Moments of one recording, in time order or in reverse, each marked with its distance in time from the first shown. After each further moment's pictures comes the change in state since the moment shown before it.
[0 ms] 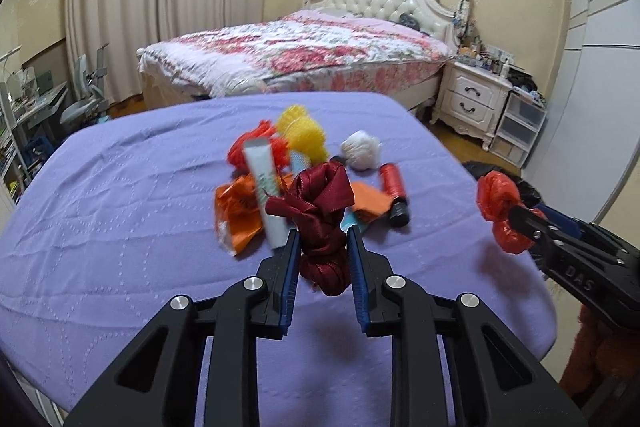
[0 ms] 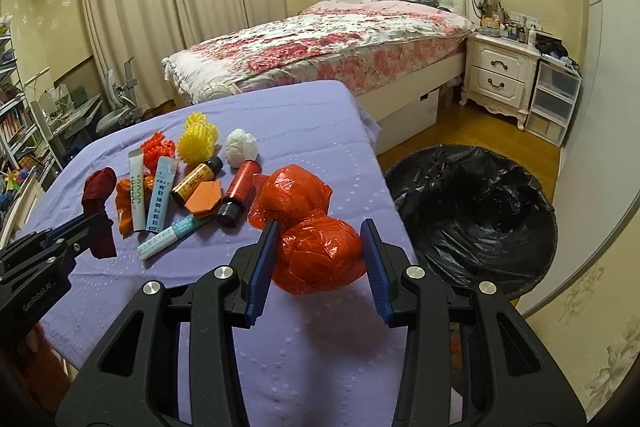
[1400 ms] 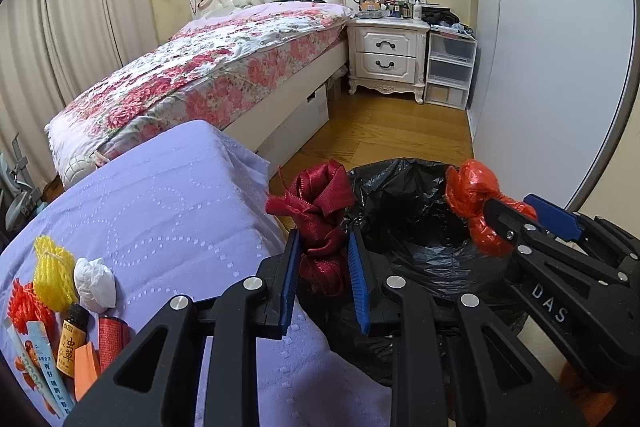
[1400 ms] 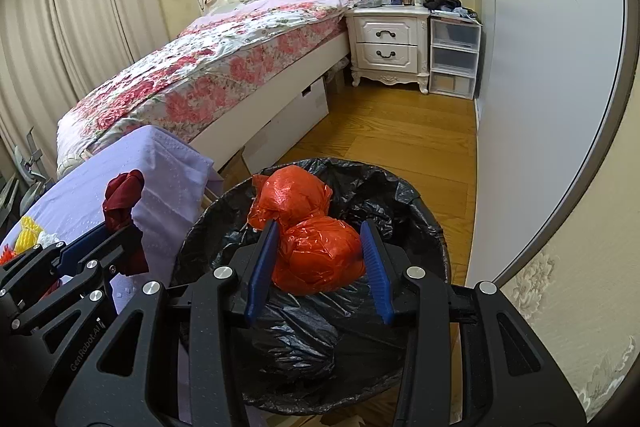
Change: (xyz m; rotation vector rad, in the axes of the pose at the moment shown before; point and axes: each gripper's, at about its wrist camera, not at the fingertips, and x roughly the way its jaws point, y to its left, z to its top) left arm 0.155 -0.203 0.058 0.323 0.063 -0.147; right arm 0.066 -0.181 0.030 0.283 -0.004 -0.281
